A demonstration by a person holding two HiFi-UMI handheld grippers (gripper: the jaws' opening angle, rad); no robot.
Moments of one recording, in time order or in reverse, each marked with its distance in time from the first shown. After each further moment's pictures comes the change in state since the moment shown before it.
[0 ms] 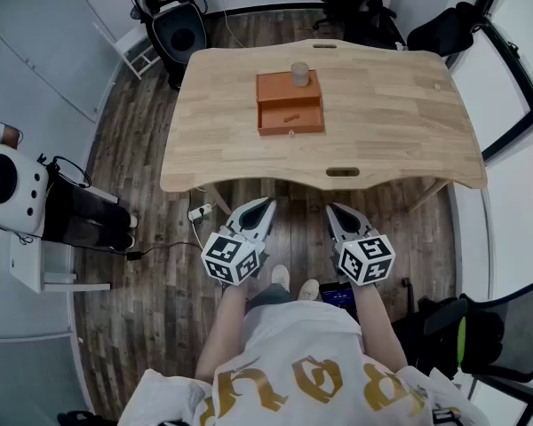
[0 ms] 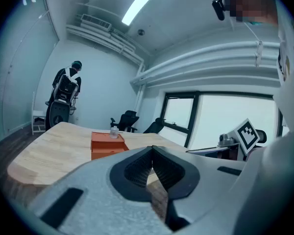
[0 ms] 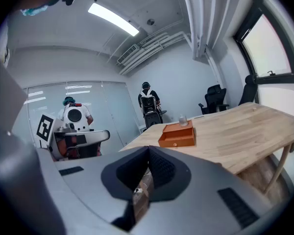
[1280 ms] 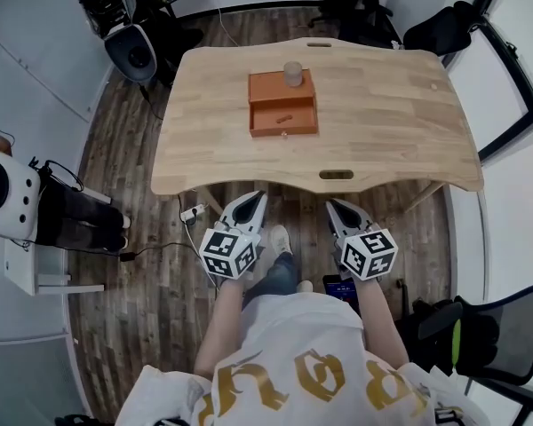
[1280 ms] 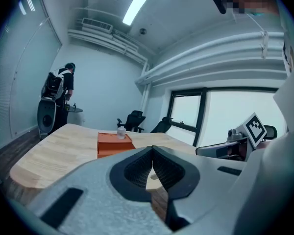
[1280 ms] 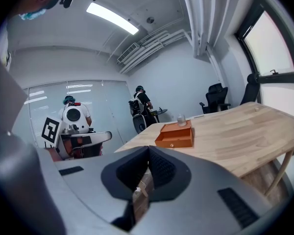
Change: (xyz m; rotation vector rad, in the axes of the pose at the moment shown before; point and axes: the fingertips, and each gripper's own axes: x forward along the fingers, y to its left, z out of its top) left arm 0.028 0.025 -0.005 0.011 0.002 0.088; right arm 0.010 -0.030 0.006 -0.010 0.023 0.021
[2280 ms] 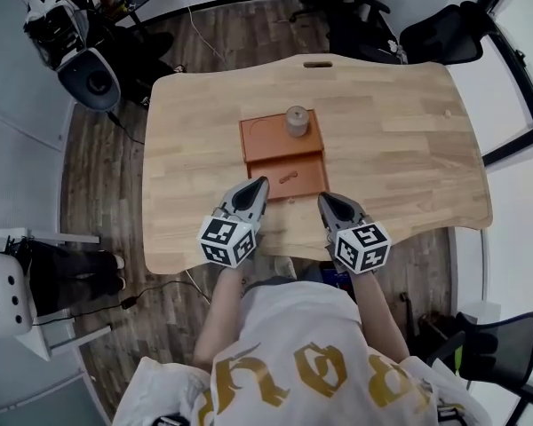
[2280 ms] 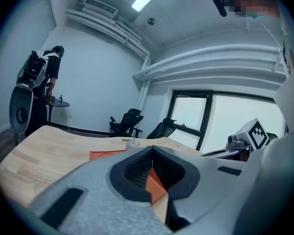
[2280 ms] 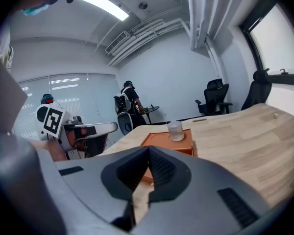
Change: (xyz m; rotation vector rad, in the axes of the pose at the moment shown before) left arm 0.230 0.187 0.082 -0.031 0.022 -0.137; right arm 0.247 -0.107 0.094 0.008 0.052 -0.091
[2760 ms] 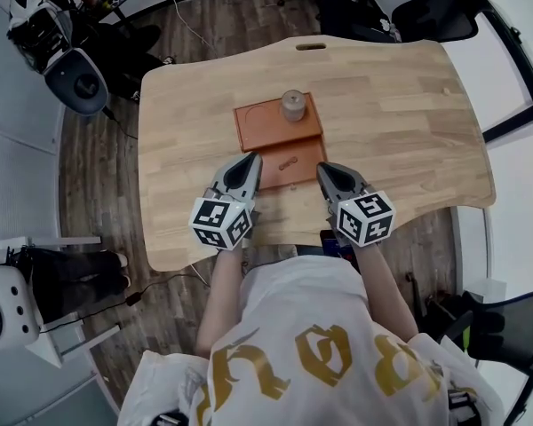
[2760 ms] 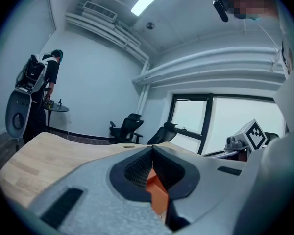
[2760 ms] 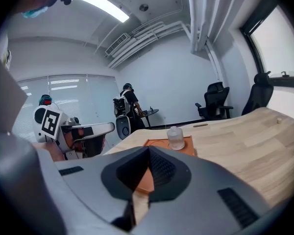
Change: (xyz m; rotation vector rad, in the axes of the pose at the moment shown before) left arm 0.010 0.022 0.025 0.022 -0.053 -0.003; right arm 0.025 -0.007 0.026 -0.010 -0.033 -0.009
